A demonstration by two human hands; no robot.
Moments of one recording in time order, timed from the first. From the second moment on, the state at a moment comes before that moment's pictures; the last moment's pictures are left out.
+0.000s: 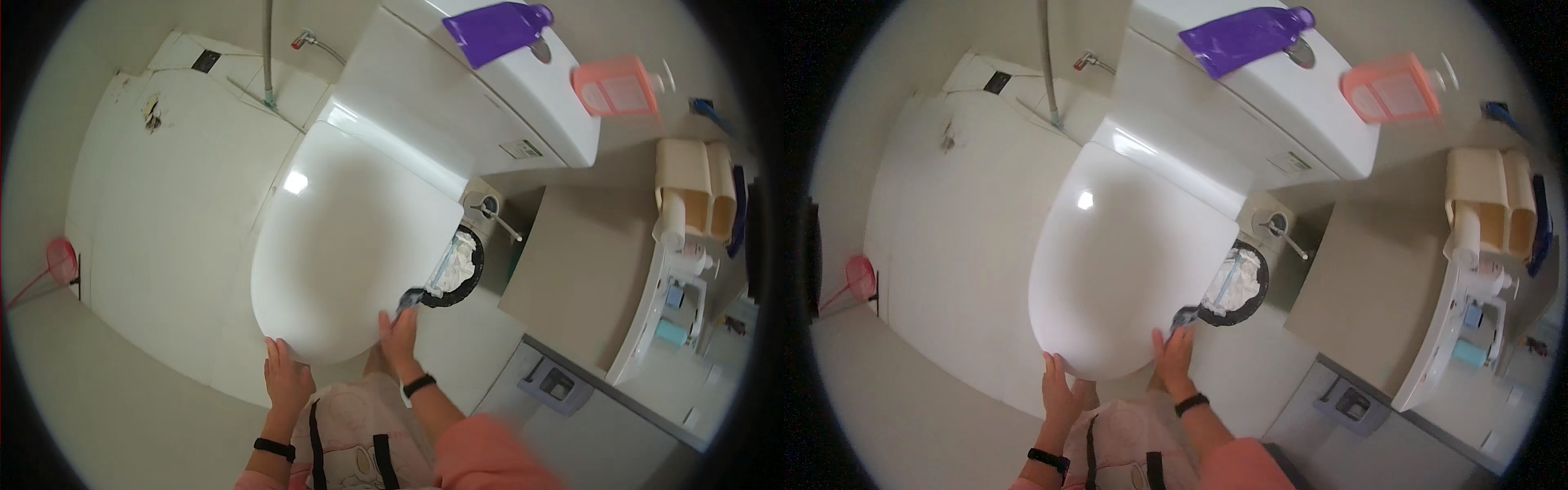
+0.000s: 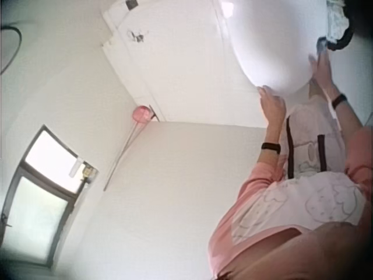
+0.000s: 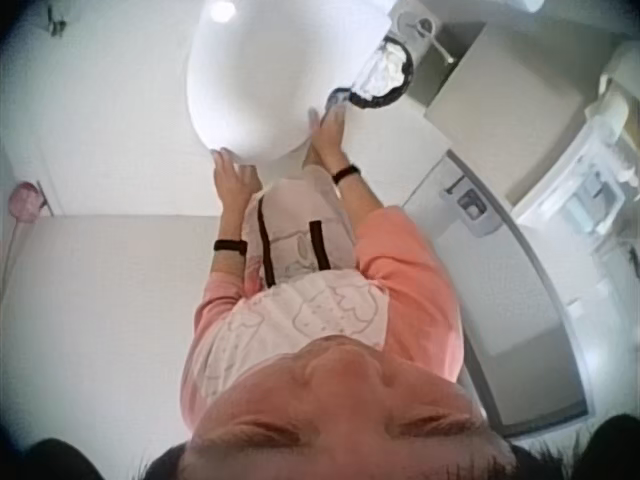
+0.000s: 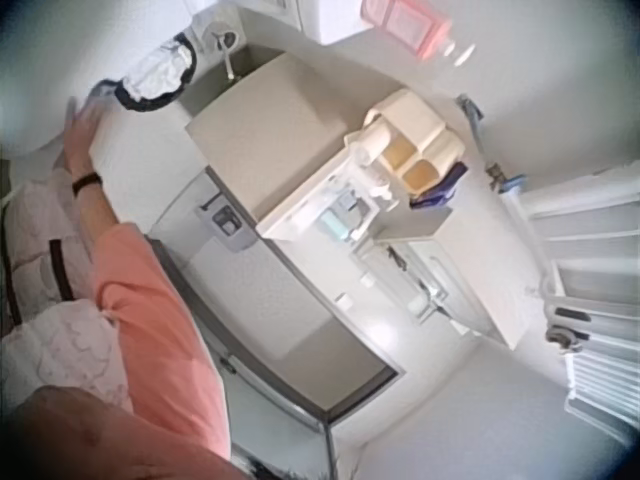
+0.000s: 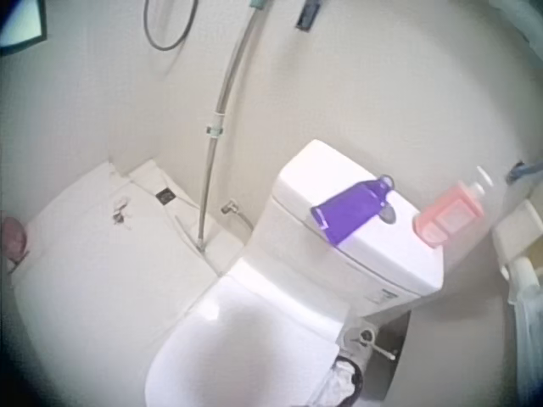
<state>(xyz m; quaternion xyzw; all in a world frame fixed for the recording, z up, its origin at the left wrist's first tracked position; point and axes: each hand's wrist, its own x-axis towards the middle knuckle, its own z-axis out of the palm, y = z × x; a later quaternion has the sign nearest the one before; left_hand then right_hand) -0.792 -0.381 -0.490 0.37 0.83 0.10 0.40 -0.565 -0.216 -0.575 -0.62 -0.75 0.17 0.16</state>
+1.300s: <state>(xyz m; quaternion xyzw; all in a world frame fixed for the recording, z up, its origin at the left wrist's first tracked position) -0.782 -0.485 -0.484 0.33 0.81 0.20 0.44 -0.590 -0.278 -0.564 -0.28 -0.91 0.29 -0.09</state>
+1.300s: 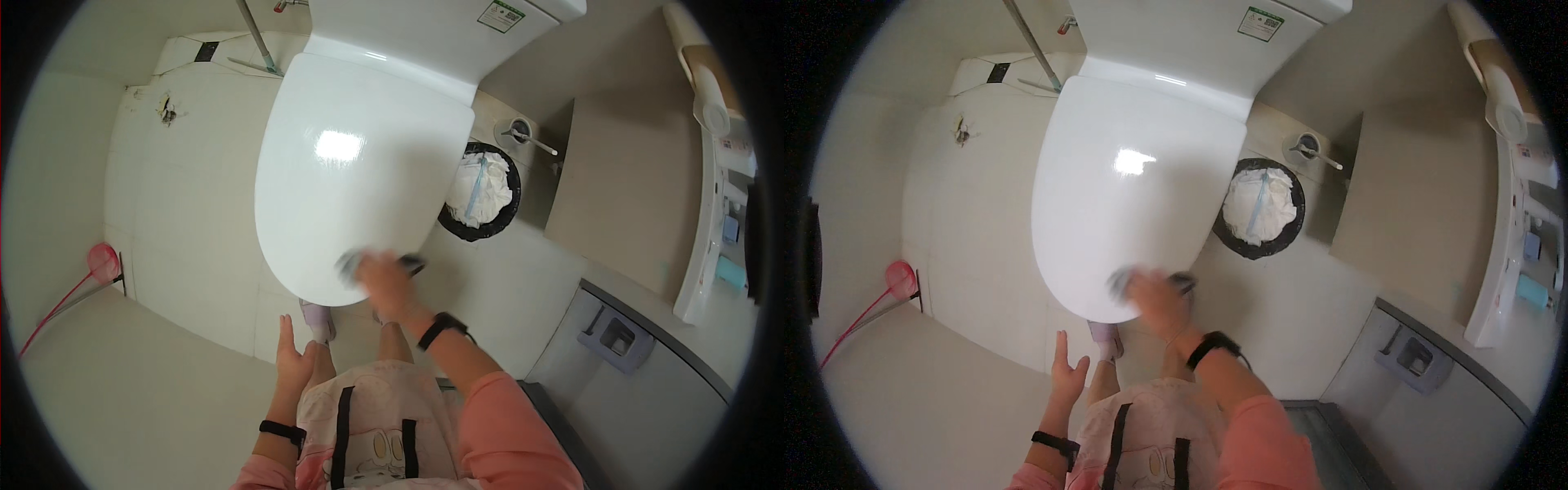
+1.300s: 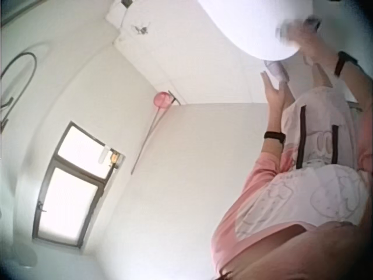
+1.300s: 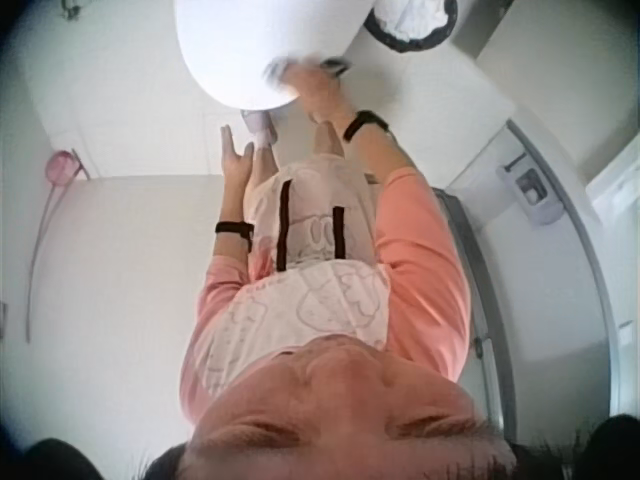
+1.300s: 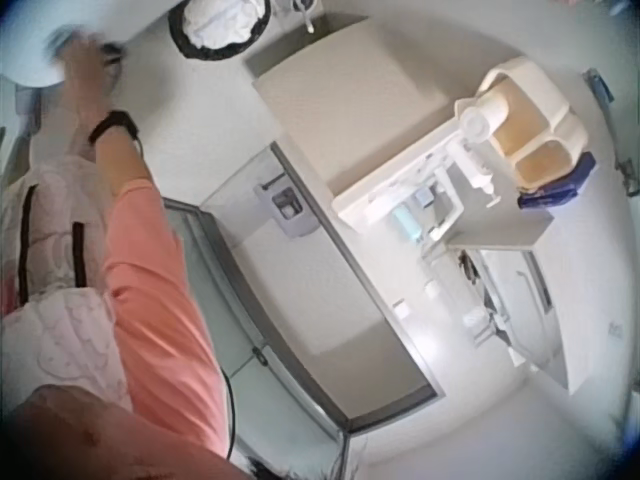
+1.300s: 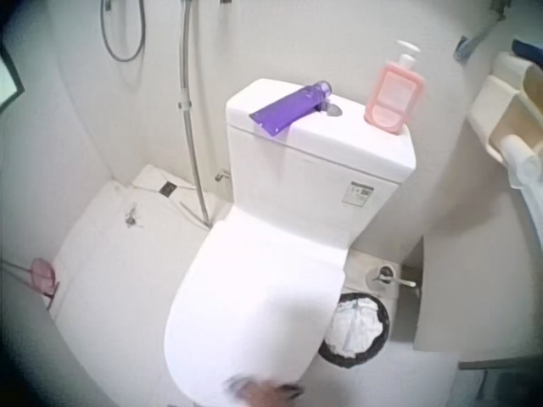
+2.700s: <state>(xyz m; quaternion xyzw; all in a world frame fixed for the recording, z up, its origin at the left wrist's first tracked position) -0.804 -0.570 -0.494 0.25 0.84 0.24 0.41 -0.736 -0.157 -0.549 -0.39 -0.89 0.20 0.12</state>
